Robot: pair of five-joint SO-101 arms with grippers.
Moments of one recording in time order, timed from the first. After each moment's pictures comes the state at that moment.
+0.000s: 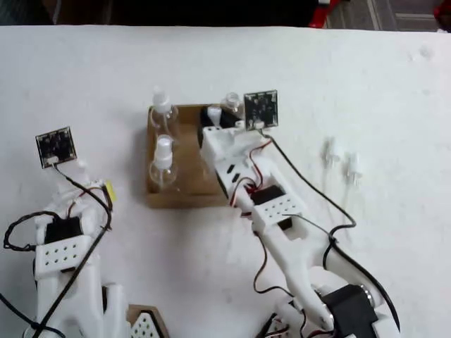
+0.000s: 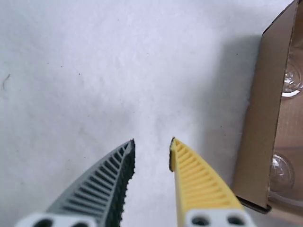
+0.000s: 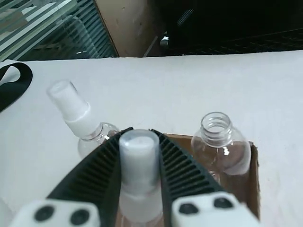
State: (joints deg) left arm -21.9 -50.6 73.1 39.1 6.1; right arm -28.0 -17.3 52.1 -12.3 -14.1
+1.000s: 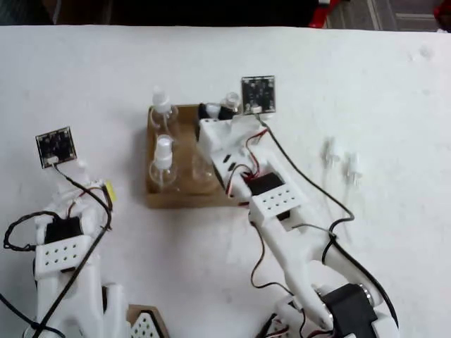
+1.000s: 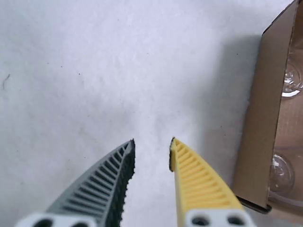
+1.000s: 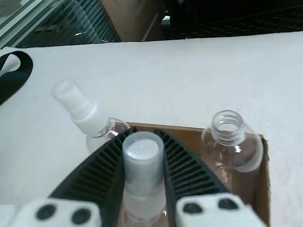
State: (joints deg) left arm -21.9 -50.6 73.1 39.1 6.1; right arm -30.1 -17.2 46.1 -1.2 -14.0
